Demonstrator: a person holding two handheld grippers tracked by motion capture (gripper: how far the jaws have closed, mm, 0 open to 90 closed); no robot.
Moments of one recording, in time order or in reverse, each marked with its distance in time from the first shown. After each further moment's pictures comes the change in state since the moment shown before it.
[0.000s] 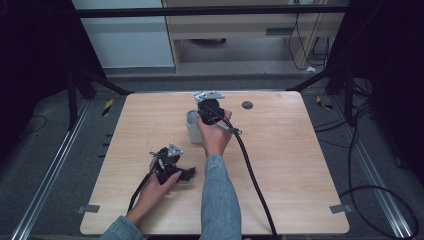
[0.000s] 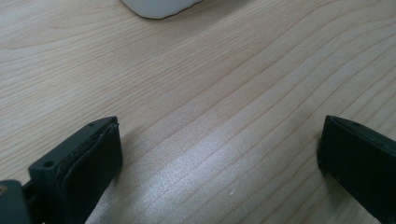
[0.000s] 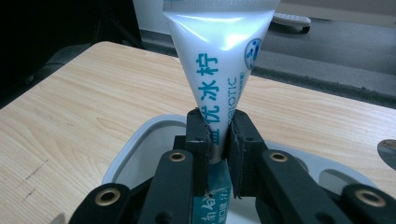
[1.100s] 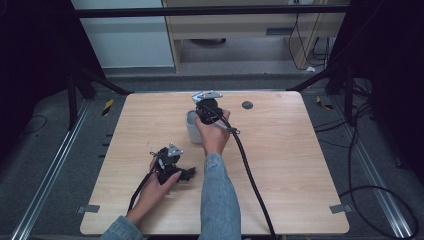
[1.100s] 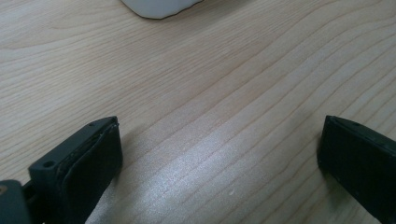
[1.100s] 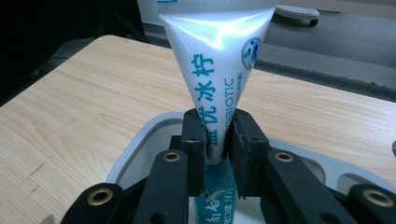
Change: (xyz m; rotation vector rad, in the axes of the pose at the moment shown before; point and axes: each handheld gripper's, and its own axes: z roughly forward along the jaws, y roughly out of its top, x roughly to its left) left arm 0.000 0.000 0.000 0.002 -0.001 0.000; right arm 0.002 0.001 0.008 0.027 0.019 -0.003
